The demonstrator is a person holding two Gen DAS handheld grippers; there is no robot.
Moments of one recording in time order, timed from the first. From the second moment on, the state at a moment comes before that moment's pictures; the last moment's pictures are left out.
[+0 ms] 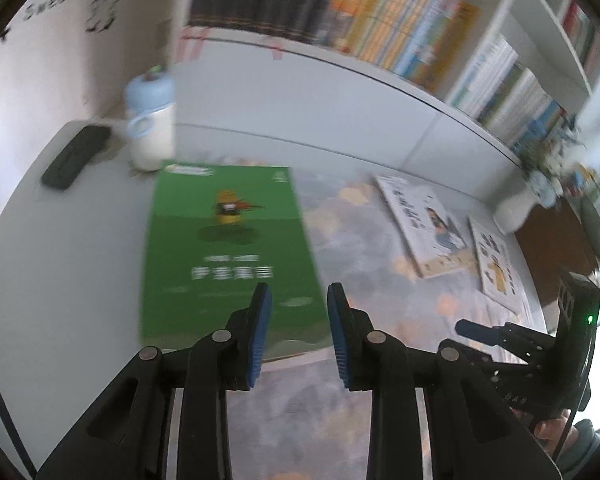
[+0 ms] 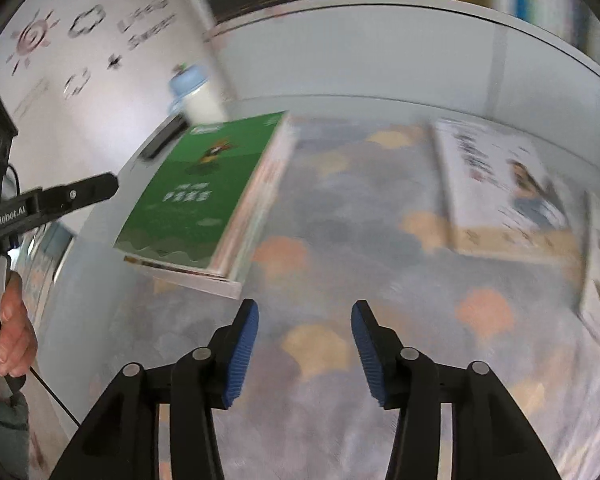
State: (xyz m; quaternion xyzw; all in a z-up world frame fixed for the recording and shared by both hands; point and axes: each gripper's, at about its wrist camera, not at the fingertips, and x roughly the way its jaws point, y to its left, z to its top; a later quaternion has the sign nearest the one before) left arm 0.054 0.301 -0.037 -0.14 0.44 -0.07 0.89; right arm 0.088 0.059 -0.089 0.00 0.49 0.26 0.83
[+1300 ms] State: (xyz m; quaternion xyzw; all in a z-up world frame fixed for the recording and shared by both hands) left arm 0.125 0.091 -0.038 -0.10 0.49 -0.13 0.86; right arm 0.119 -0.201 -0.080 0.15 0.46 0.12 0.87
